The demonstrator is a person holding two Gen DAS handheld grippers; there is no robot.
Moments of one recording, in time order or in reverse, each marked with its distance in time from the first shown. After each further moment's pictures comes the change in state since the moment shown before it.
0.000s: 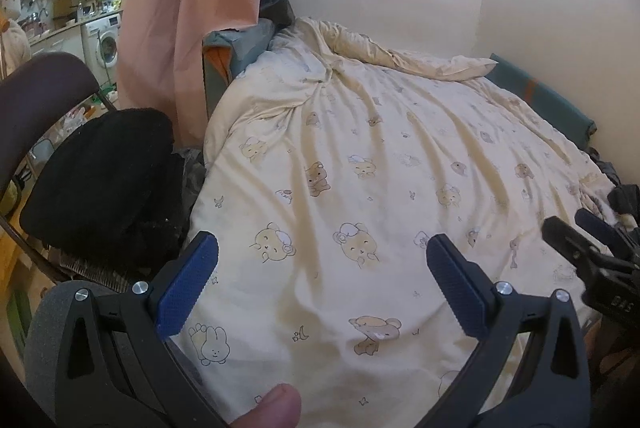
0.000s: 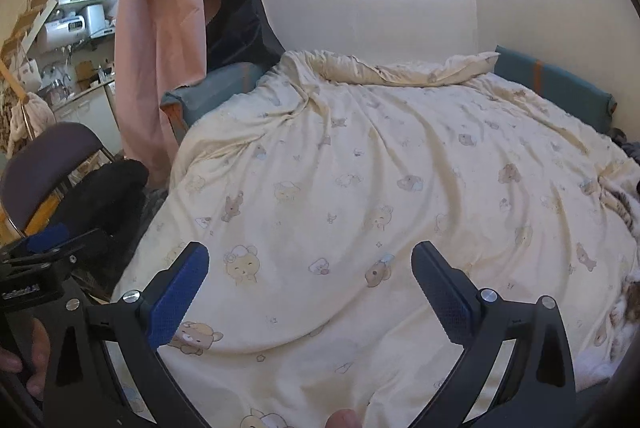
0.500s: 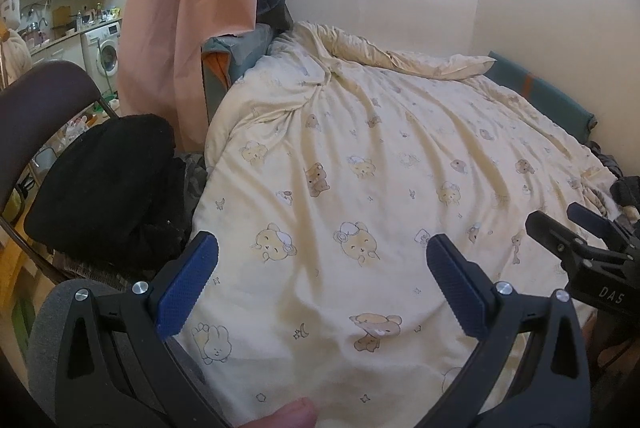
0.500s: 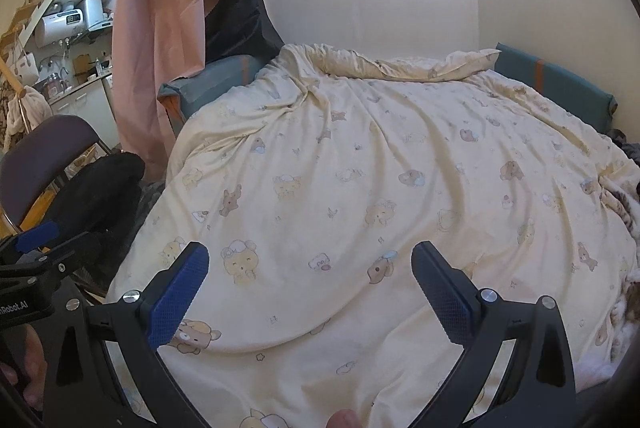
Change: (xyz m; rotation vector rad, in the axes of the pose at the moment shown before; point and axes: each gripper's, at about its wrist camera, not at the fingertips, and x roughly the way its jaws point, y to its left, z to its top) left arm -0.001 -0.004 -0.004 0.025 -0.010 0.011; right arm 0.007 0.000 -0.002 0.007 0.026 -0.005
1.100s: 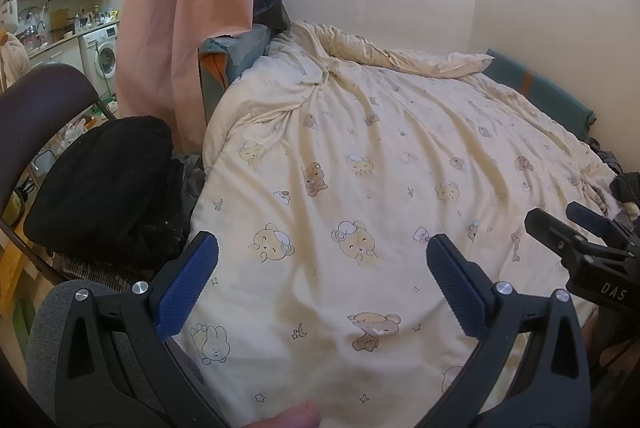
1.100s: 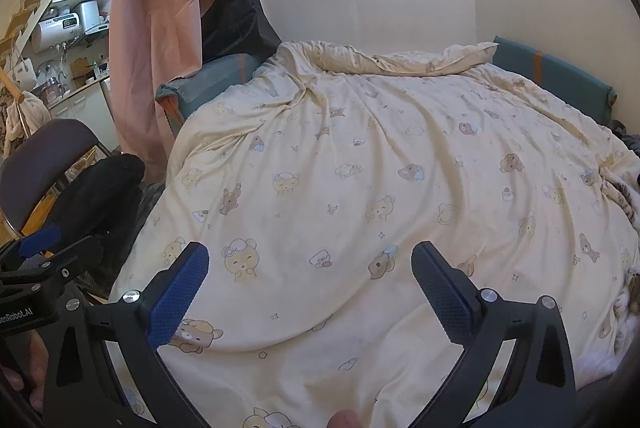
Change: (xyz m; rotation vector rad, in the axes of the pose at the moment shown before) left arm 0.002 -0.003 0.000 0.013 0.001 -0.001; right arm 0.000 -0.004 0.002 0.018 0.005 0.005
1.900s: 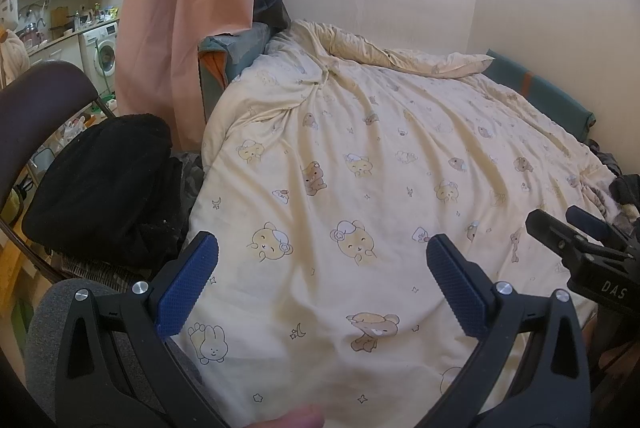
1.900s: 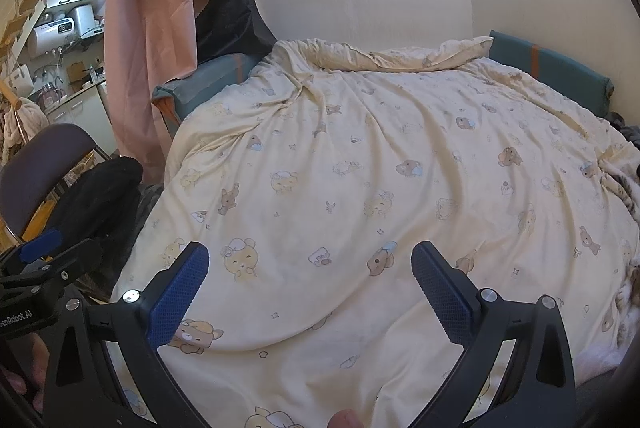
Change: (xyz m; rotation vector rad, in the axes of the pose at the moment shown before) left arm 0.001 0.000 0.000 -0.007 0.004 -0.005; right arm -0.001 -0.002 -0.004 0.017 0.007 -0.001
